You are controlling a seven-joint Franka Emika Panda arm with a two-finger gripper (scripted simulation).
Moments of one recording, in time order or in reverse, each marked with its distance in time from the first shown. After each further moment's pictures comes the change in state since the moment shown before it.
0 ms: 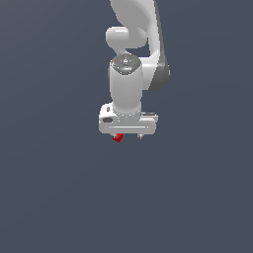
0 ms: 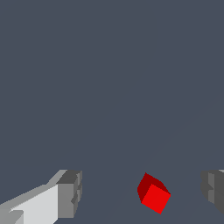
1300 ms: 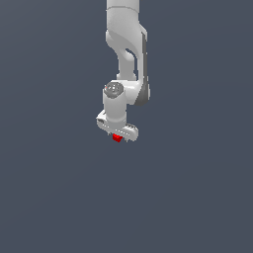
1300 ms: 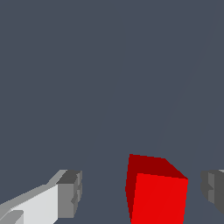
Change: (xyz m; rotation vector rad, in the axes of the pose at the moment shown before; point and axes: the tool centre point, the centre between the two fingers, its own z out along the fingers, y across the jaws) arm -0.084 0.053 0.119 -0.026 -0.021 0.388
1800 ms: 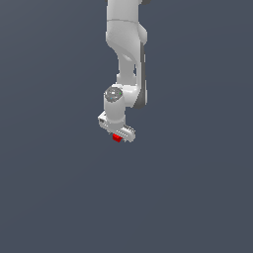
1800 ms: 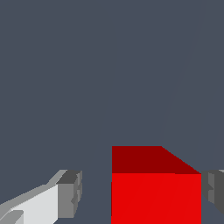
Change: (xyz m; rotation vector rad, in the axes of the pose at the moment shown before) arm -0.022 0.018 0.037 -0.007 -0.007 0.116
